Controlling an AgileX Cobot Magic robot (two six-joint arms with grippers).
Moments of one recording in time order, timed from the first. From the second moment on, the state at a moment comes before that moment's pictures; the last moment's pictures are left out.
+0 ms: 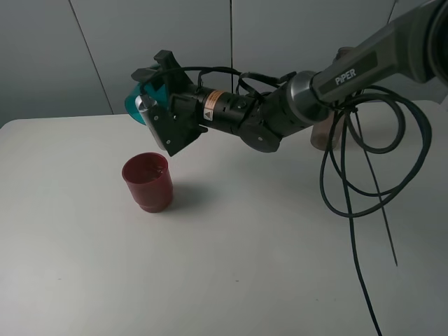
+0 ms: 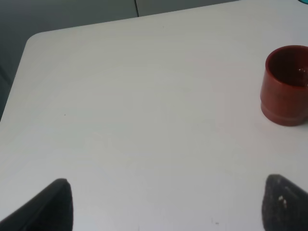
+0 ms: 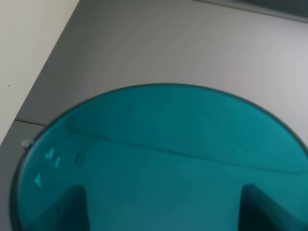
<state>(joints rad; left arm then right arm) 0.07 0.00 -0.52 -0.06 1.09 0.16 0.67 2.23 -1.28 -0.46 -0.82 -1.44</state>
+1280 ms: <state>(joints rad) 0.07 0.00 -0.52 -0.06 1.09 0.16 0.57 1.93 -0.99 -0.27 -0.55 -0.19</state>
